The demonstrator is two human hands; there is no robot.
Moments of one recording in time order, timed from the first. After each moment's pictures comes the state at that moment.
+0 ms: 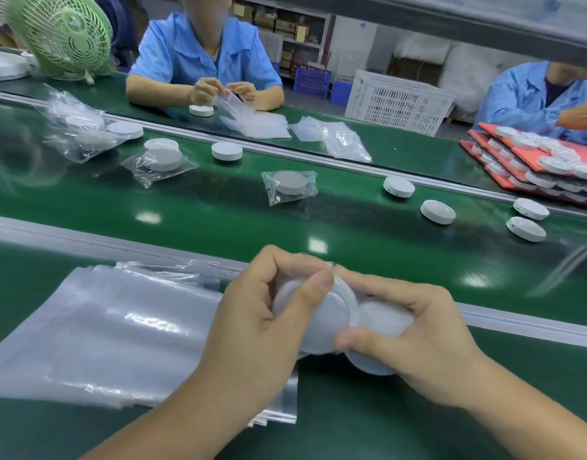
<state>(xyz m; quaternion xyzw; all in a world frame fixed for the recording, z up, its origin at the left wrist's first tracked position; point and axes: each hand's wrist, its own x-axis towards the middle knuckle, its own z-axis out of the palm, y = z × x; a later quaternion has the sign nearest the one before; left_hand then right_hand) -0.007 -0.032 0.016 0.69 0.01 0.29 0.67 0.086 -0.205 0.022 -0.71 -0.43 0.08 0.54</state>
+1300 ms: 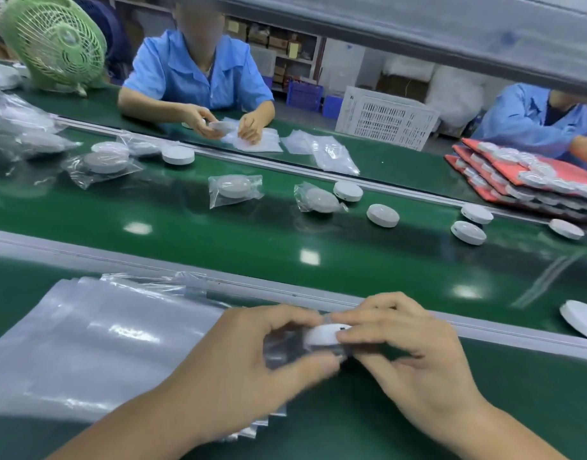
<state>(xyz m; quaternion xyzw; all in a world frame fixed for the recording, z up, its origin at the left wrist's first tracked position) -0.011 -0.015 0.003 0.85 -0.04 0.09 0.51 0.086 -0.224 0.002 -0.76 -0.47 -0.18 0.40</state>
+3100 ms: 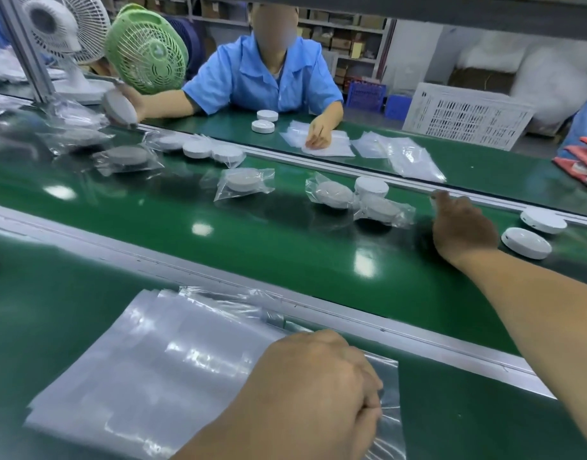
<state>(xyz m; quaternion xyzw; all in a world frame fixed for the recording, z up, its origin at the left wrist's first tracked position) 0.004 0.014 0.005 0.97 -0.07 0.04 0.22 0.372 -0.115 -0.026 -0.96 -0.18 -0.19 0.05</state>
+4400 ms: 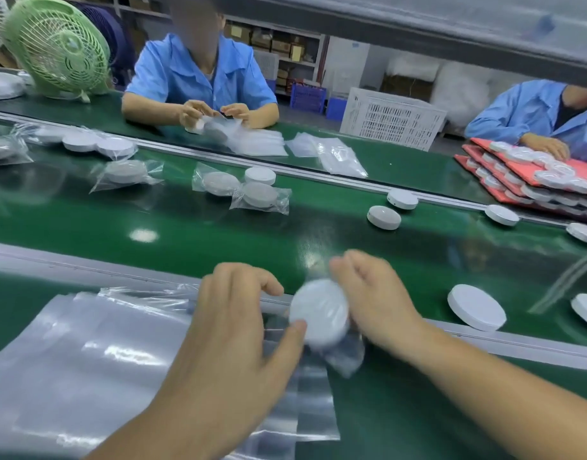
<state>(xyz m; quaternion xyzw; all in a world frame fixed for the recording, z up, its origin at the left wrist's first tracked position) -0.003 -0.002 0.004 0.91 0.03 0.25 0.33 0.152 -0.153 0.007 -0.83 -0.29 0.01 0.48</state>
